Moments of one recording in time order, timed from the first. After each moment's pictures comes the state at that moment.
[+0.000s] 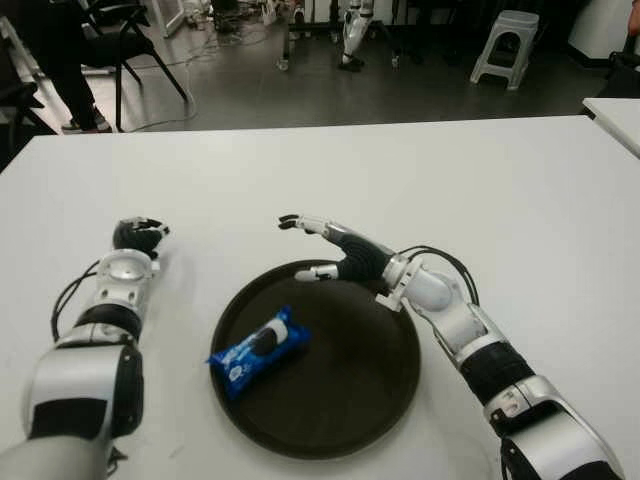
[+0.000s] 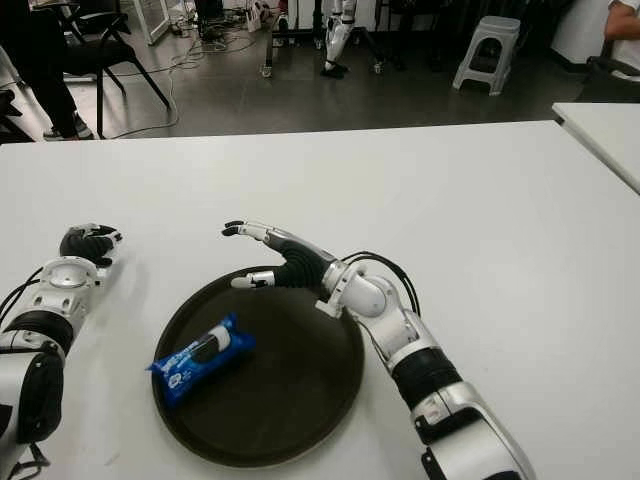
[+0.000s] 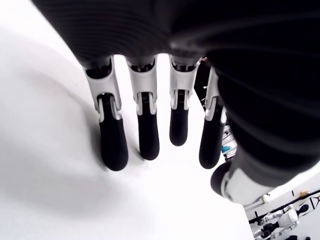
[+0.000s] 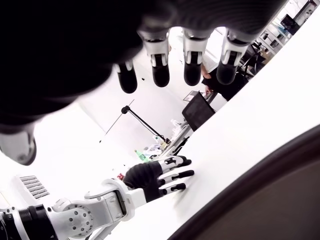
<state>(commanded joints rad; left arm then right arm) -0.75 0.33 0.12 1.34 0.15 -0.04 0.19 -0.50 -0.09 0.35 0.59 -0.27 -0.54 0.36</state>
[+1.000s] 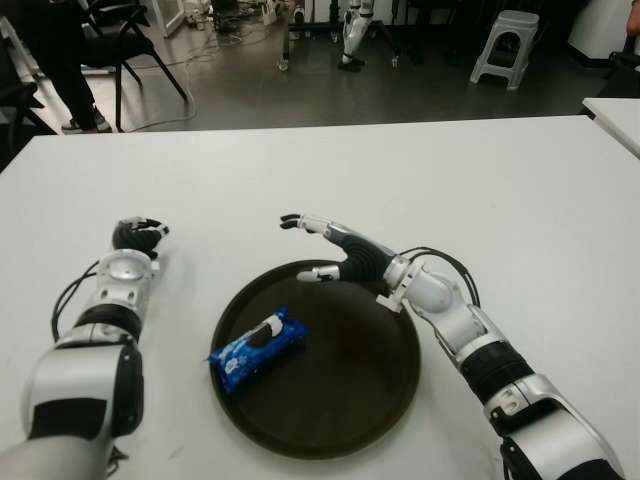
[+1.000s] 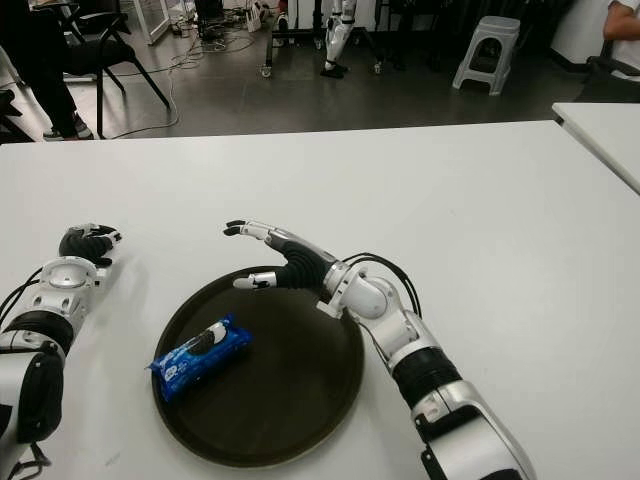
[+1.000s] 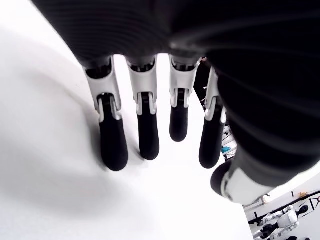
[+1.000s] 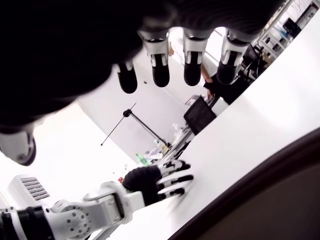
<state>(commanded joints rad) -0.75 0.33 0.13 1.34 0.14 -0.04 0.19 -0.53 -0.10 0.33 0.66 -0.31 -0.60 0.28</state>
